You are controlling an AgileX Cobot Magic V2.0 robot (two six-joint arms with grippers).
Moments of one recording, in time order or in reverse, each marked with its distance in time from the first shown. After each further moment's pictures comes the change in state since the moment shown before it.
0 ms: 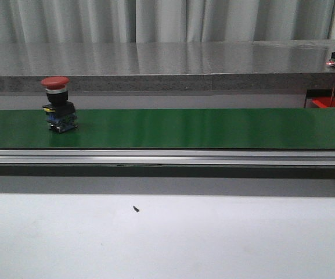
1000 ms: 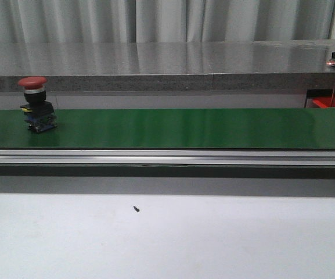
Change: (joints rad) left arm 0.248 0.575 -0.481 0.040 0.087 -0.047; right arm 0.000 0.000 0.000 0.000 0.000 0.000
